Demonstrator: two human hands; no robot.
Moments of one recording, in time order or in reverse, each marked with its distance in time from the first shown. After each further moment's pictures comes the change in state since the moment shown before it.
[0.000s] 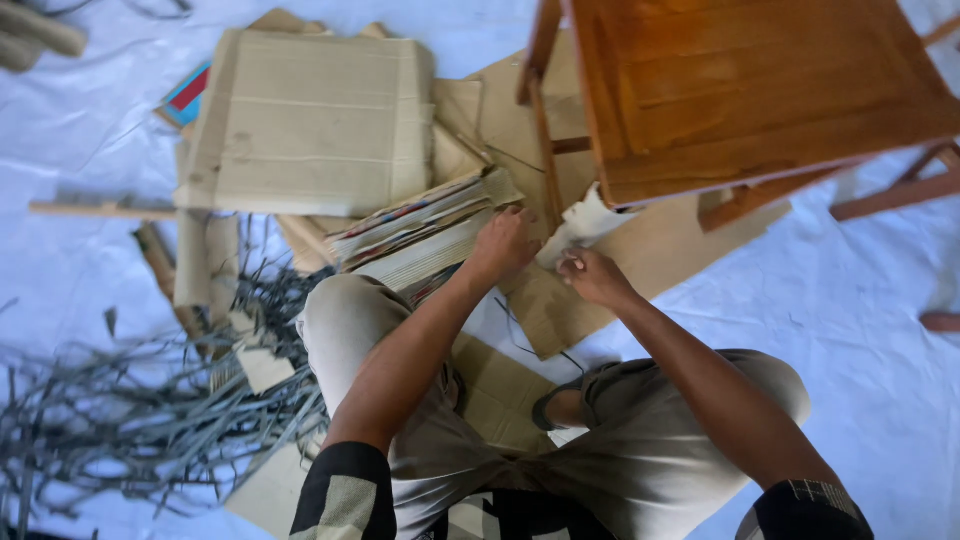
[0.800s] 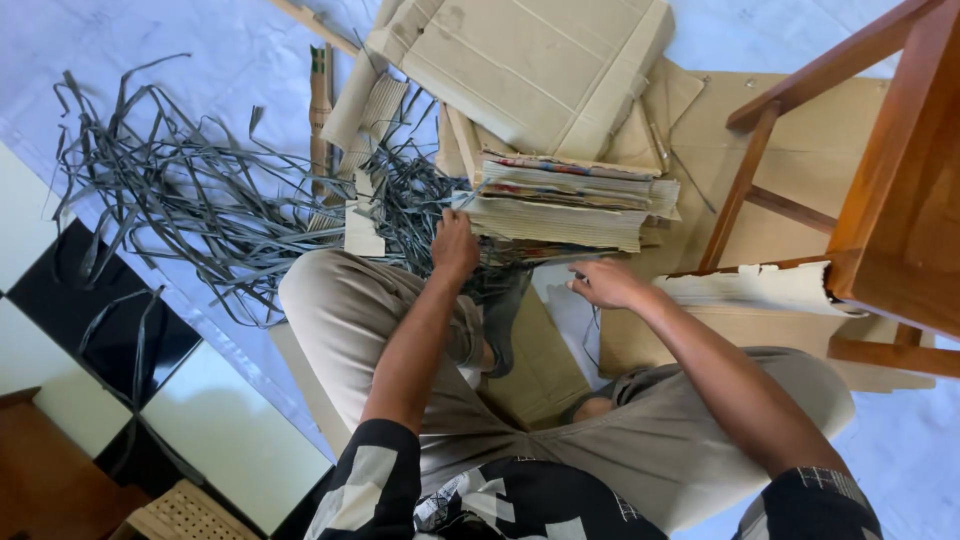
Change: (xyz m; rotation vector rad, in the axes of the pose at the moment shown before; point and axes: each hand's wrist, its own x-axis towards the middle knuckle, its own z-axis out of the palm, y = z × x) left_hand -0.189 -0.270 0.037 -0.029 0.424 -0.764; right_hand 0.090 -0.096 0.141 -0.751 -0.604 -0.600
